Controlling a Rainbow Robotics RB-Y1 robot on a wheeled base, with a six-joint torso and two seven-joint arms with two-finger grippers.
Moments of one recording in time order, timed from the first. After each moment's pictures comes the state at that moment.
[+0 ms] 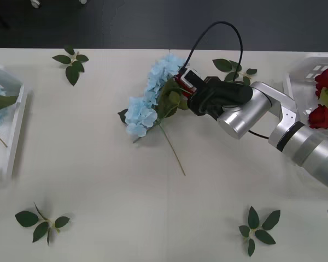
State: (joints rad) right arm -0.77 -0.50 0.75 -1.18 -0.43 0.49 1.68; left arm -0.15 0.68 0.57 -1.86 0.72 1.43 -1.68
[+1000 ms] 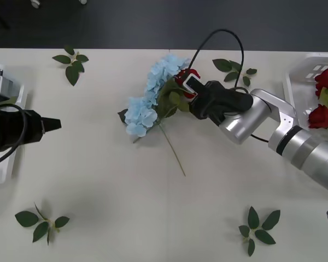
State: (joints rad) right arm -0.77 -0.49 0.79 -1.08 -0.42 0.37 1.68; left arm -0.13 0.32 0.39 -2.25 0.67 1.69 -1.42
